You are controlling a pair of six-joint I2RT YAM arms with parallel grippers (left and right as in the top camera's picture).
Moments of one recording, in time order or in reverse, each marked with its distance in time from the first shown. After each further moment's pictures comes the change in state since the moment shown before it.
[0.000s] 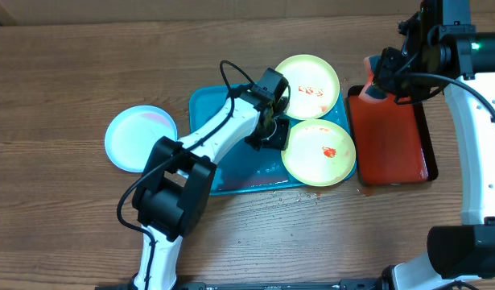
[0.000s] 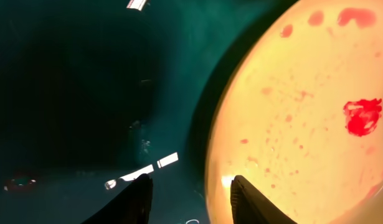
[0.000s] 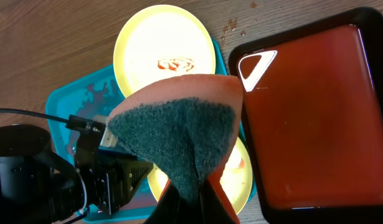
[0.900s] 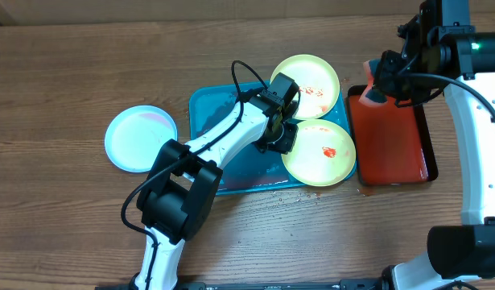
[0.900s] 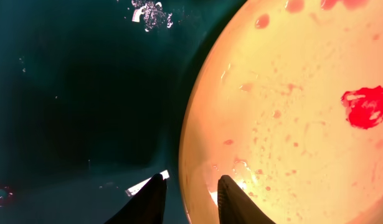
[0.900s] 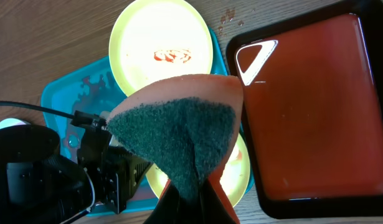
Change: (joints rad) left arm -0.040 0.000 0.003 0.013 -0.061 0.052; right arm 0.000 0.000 0.000 -0.030 0.000 -0.007
